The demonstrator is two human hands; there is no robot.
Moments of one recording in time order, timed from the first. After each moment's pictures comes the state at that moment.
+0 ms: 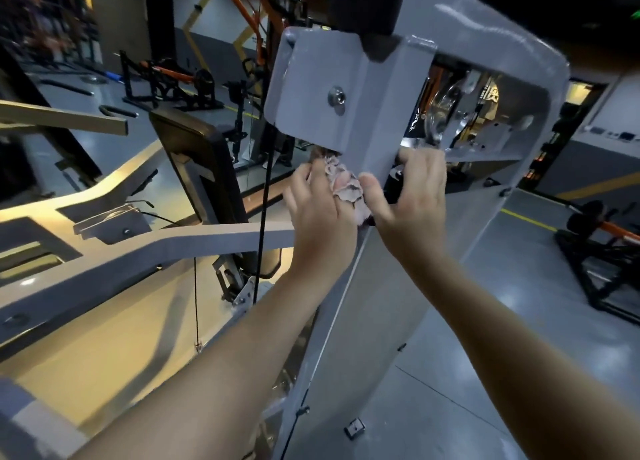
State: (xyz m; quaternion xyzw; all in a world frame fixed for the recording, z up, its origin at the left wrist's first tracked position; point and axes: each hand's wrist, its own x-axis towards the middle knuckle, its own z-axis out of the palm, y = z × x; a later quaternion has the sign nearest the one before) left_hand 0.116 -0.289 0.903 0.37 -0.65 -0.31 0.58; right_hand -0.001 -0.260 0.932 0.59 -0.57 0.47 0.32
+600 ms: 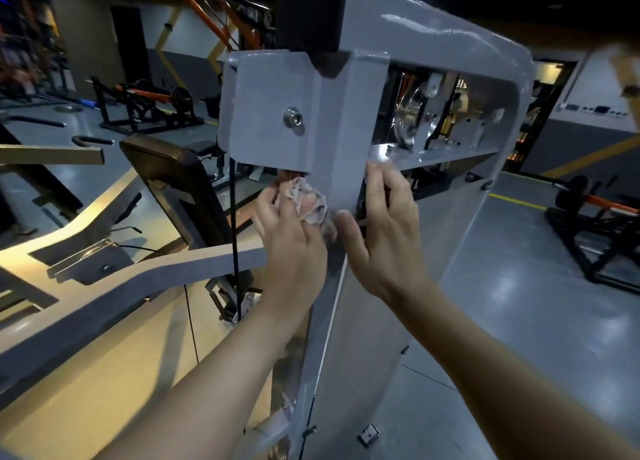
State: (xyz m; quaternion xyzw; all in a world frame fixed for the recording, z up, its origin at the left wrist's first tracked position) left_hand 0.117 -0.303 0.891 0.34 -0.67 -0.28 0.59; right_hand -0.006 -0.249 0.913 0.61 -0.62 0.40 0.28
